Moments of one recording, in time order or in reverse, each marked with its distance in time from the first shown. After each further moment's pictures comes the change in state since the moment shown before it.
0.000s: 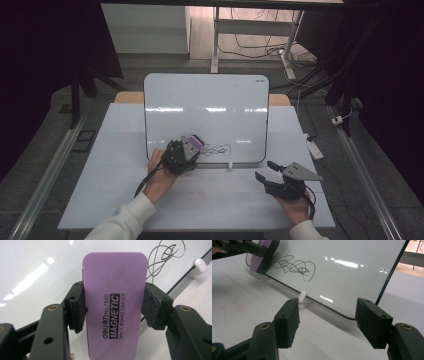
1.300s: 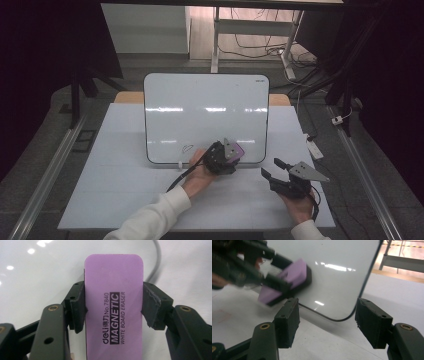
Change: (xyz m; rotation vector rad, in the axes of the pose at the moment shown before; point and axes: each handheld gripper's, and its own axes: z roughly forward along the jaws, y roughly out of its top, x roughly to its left) left arm -0.078 0.062 0.054 -0.036 -0.292 0.069; right arm -0.009 0.001 -0.010 -0.042 -0.081 0.023
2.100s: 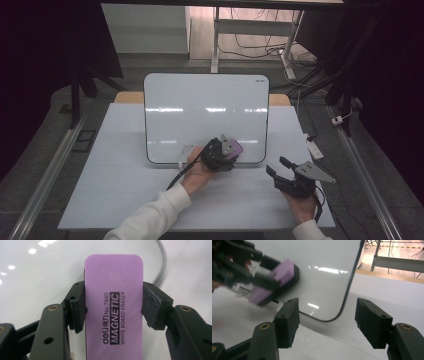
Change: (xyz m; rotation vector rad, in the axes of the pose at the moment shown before) left arm 0.010 0.001 -0.003 -0.013 -0.021 -0.033; right arm -0.009 -0.001 -0.006 -0.029 -0.048 0.043
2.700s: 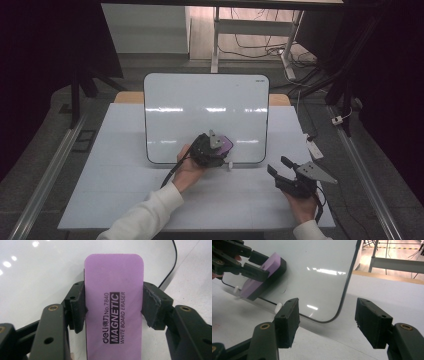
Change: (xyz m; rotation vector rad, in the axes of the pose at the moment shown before) left arm 0.031 -0.012 -0.026 -0.001 0.040 -0.087; right arm -0.001 0.000 -0.001 -0.013 -0.010 0.007
